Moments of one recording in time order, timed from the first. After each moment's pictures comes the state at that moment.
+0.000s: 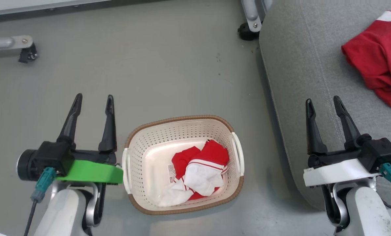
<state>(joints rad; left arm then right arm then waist) -0.27 0.23 -0.29 0.09 -0.36 0.08 -0.26 -0.14 -0.05 0.00 0.02 0.13 0.13 -0.25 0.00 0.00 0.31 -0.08</state>
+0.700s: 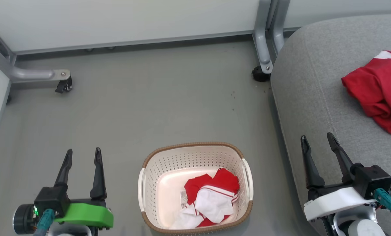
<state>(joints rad) -0.04 0.14 -0.09 0.16 -0.23 0.01 -0.26 0.04 -0.05 0.01 -0.06 0.12 0.13 -0.15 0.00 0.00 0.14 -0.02</state>
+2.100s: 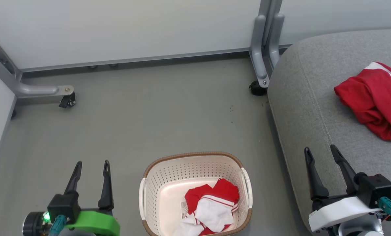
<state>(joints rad) 0.01 0.08 -0.04 0.22 -0.15 -0.06 -0.26 0.12 -0.05 0.00 -0.11 0.13 0.13 -0.09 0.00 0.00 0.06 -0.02</state>
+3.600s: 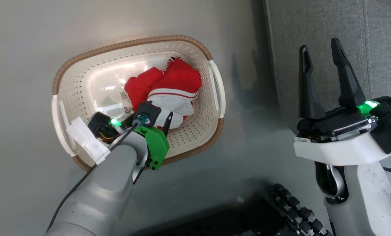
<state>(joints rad) -0.77 0.05 -0.67 1.01 -0.24 -0.10 -0.14 -0.29 -0.05 0.12 -0.19 0.22 0.13 -0.26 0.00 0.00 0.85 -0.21</state>
